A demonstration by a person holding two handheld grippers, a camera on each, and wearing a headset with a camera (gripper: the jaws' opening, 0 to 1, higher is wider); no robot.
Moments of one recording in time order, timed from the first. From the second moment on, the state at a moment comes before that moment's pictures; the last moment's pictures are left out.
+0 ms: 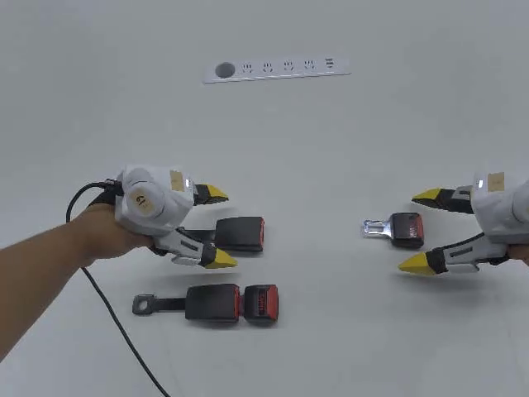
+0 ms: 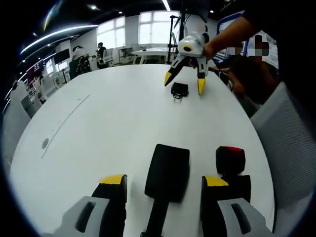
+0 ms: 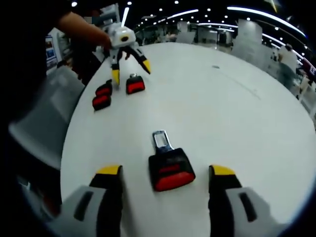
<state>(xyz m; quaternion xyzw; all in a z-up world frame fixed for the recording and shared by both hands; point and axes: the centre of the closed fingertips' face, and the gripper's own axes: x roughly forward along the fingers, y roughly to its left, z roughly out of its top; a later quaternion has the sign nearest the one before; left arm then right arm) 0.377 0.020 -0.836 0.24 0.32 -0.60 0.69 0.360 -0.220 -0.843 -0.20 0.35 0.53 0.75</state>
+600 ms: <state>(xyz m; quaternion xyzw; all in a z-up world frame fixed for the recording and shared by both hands) 0.374 0.017 -0.845 0.27 0.31 -0.61 0.68 0.371 -0.224 -0.852 -0.23 0.33 0.54 0.74</state>
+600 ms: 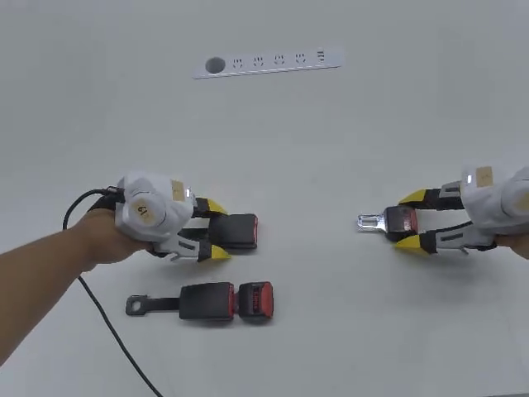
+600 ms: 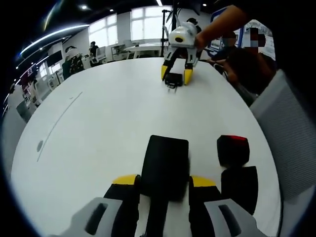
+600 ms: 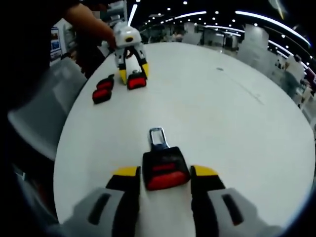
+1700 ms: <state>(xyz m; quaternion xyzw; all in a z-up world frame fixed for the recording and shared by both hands) 0.374 0.021 -0.851 0.27 0.33 -0.61 0.67 0.369 -0.170 -0.851 -0.20 0.30 0.54 0.76</state>
